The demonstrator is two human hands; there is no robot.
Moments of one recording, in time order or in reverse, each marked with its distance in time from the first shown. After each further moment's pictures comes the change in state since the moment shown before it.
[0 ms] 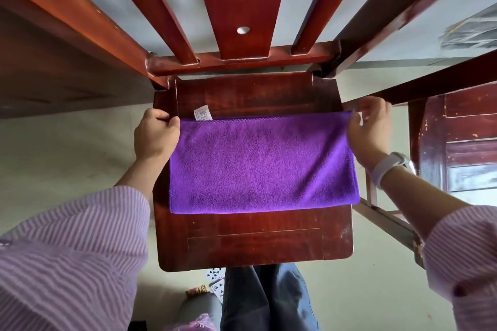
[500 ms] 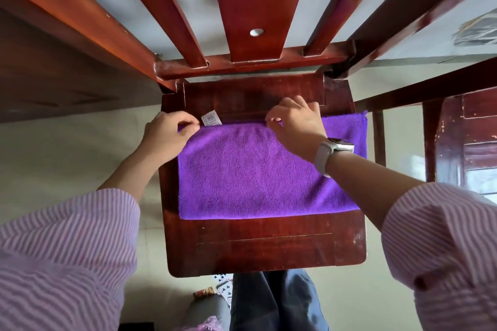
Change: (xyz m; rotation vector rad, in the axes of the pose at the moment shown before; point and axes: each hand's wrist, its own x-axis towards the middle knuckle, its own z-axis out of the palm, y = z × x) left_hand 0.012 0.001 -0.017 0.129 -0.358 0.369; right_hand -0.019 -0.084 0.071 -0.379 -0.466 -0.518
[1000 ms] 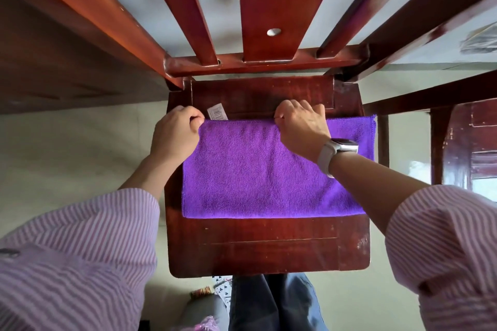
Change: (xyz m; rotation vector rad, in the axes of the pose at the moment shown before) left_hand 0.003 0.003 0.014 0.136 0.180 0.038; right_hand 0.009 -0.007 0.006 -0.078 -0.051 0.070
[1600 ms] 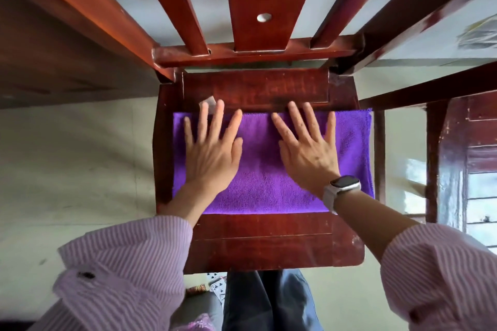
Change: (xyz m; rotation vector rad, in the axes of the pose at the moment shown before) left_hand -0.045 0.030 0.064 0.328 0.032 0.247; right_hand -0.058 0.026 0.037 -0.229 0.137 -0.100
